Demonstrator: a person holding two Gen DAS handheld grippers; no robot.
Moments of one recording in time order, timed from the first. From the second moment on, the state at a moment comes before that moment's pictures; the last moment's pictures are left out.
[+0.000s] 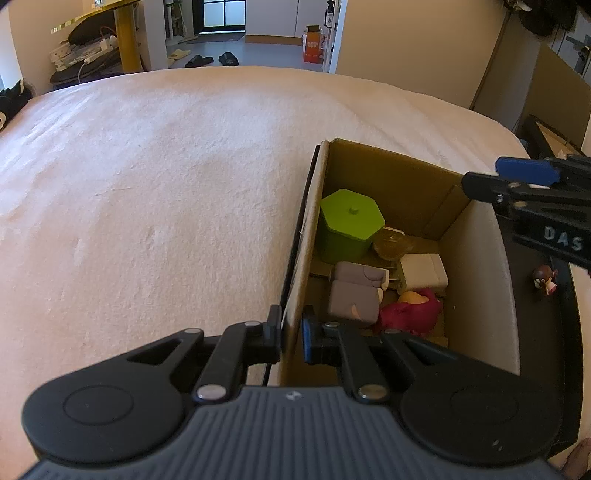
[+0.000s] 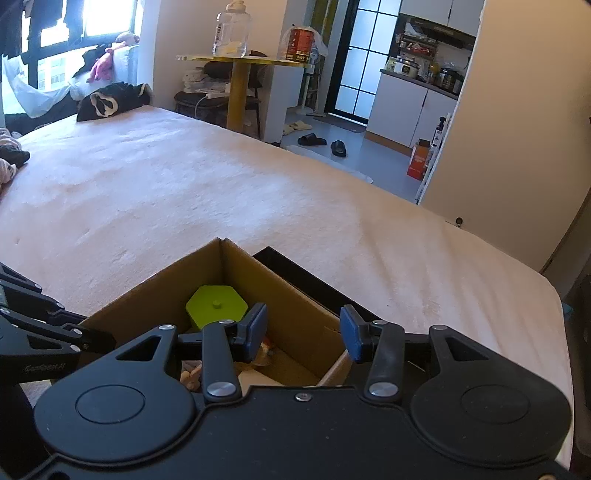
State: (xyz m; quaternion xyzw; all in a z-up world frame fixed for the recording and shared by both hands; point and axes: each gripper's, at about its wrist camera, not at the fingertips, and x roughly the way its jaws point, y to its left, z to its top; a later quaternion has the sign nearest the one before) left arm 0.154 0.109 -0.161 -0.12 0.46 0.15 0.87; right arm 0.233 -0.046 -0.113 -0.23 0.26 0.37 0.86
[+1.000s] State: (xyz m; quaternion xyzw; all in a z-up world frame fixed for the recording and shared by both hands) left arm 0.163 0.082 -0.152 -0.05 0.49 0.20 0.85; right arm 0.232 -0.110 -0.102 -0.18 0.26 0.35 0.88
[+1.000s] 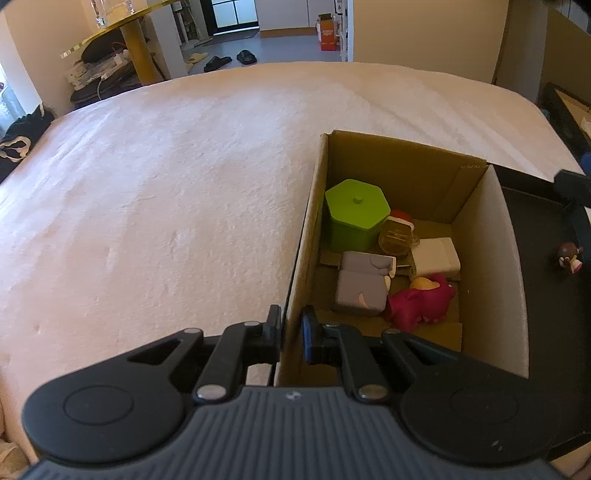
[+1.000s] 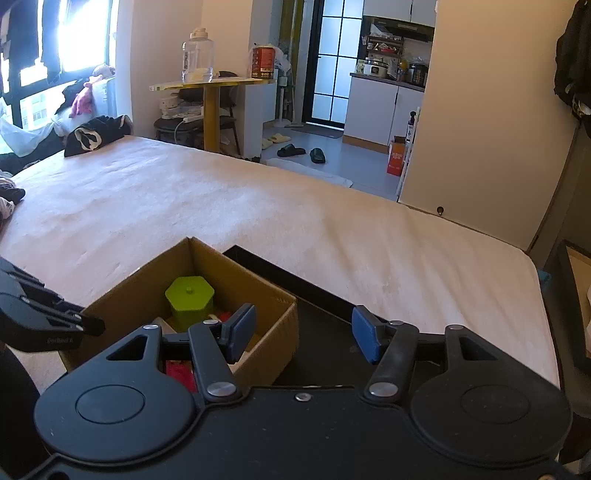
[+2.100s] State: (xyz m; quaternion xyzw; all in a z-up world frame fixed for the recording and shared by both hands) left arm 0.184 0.043 -0.144 0.01 0.51 0.30 0.81; right arm 0.303 -0.164 -0.171 -0.22 0.36 0.20 0.88
